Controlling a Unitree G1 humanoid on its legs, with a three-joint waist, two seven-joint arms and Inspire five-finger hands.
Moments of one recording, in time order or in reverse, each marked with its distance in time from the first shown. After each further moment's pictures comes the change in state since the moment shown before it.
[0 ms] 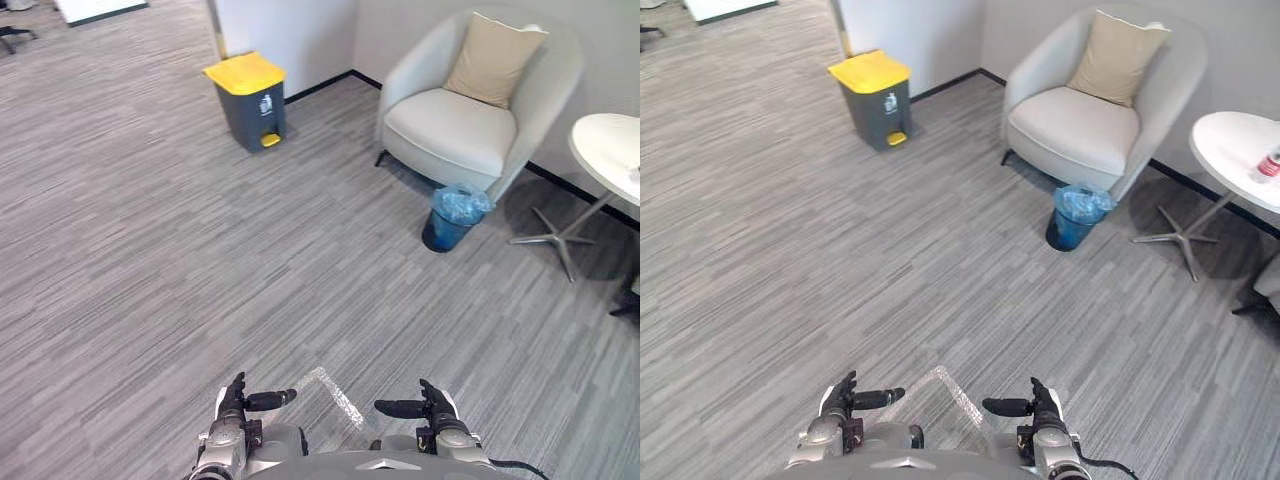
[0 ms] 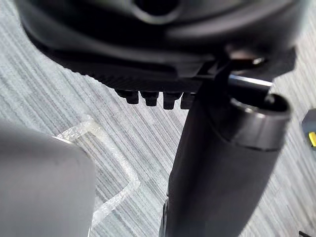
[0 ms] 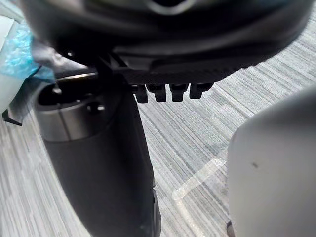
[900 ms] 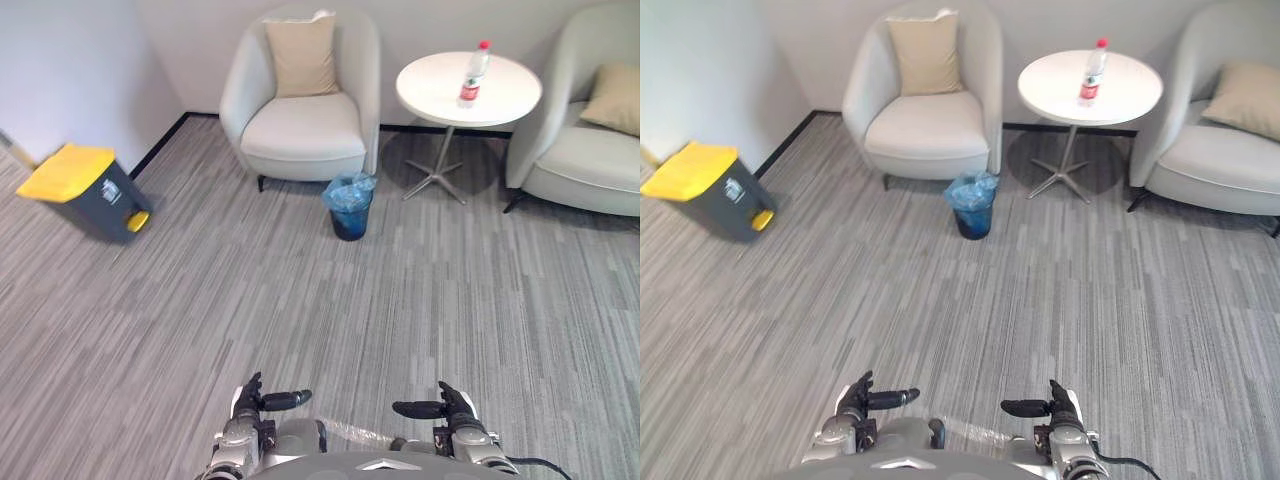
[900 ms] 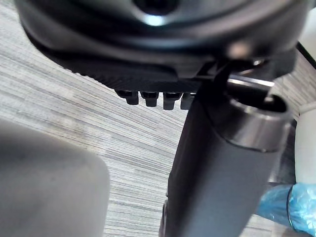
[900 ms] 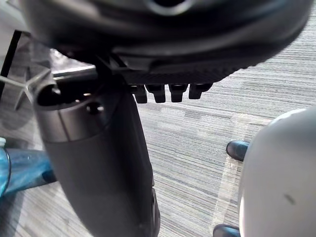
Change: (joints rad) left arm -0.001 -0.036 -0.013 -0.015 -0.010 -0.001 -0.013; right arm -0.030 -0.057 -0.007 0.054 0.001 -0.001 -0.031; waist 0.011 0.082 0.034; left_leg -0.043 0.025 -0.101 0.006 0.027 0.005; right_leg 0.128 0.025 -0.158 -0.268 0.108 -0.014
